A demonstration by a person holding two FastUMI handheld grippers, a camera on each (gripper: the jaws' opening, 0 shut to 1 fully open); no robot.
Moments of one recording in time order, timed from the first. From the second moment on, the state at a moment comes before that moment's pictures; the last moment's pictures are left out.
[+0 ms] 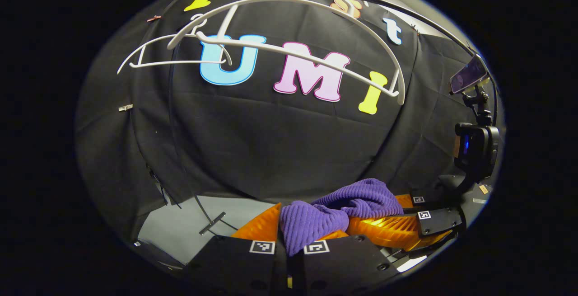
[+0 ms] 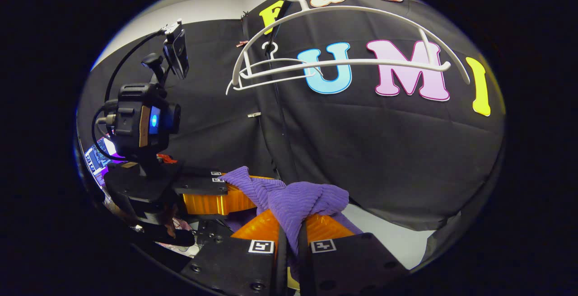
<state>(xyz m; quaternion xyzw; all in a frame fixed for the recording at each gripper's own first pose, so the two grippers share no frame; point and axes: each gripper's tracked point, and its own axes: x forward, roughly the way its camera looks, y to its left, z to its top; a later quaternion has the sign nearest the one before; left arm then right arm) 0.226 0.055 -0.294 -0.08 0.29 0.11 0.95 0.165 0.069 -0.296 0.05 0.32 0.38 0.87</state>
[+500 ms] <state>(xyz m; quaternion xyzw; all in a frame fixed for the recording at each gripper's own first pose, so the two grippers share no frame) 0.203 0.038 -0.362 -0.14 0.41 0.10 0.90 0.135 0.048 -0.366 -0.02 0.41 0.35 0.84</state>
